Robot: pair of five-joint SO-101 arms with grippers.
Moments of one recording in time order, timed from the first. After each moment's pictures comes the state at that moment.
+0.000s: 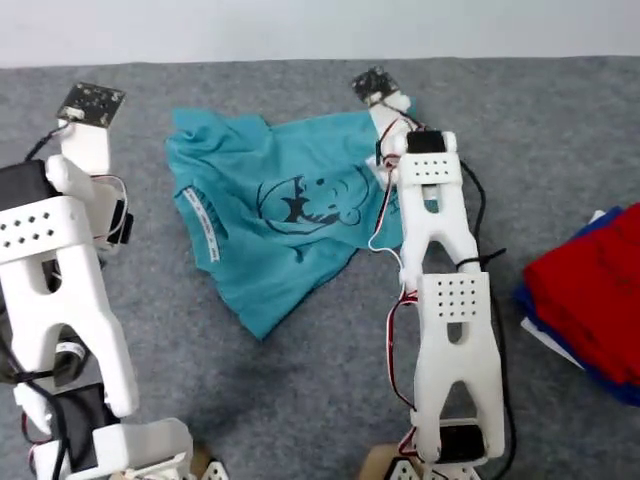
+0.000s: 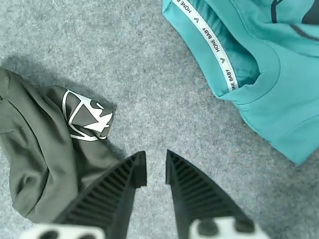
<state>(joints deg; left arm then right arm) -20.4 -5.7 -4.9 98.2 -18.4 -7.1 67.6 -69.4 68.0 27.6</state>
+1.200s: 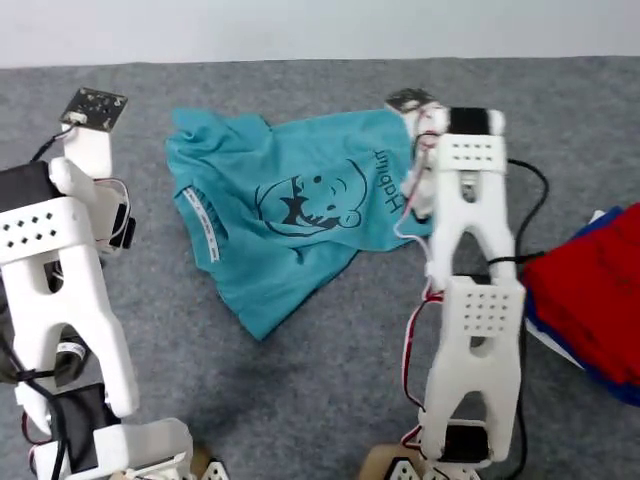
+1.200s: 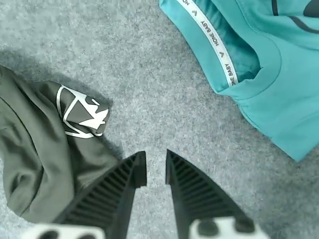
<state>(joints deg) -20.4 -5.7 -1.8 97.0 -18.4 -0.3 50.3 -55.9 100.5 28.4</state>
